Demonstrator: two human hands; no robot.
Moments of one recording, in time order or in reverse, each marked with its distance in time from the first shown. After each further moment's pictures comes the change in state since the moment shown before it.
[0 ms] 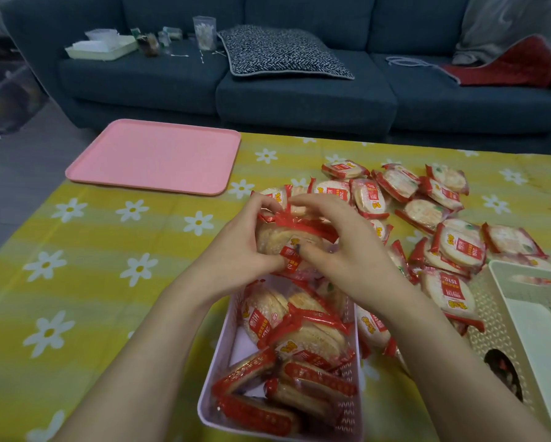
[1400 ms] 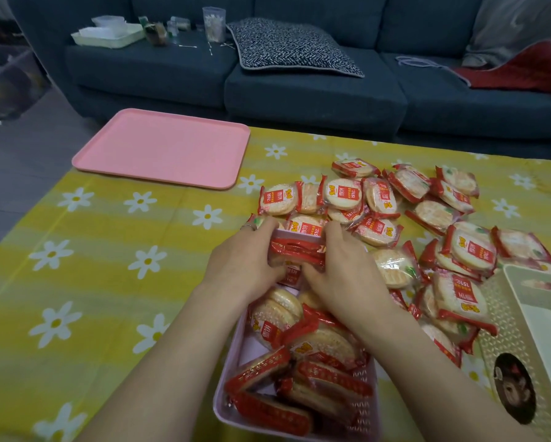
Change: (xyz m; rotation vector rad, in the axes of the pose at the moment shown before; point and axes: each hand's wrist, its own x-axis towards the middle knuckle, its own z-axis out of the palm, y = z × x) left_hand -0.002 -0.033 0.010 0.715 0.049 -0.120; right_hand -0.011 0.018 0.049 -0.528 -0.019 0.241
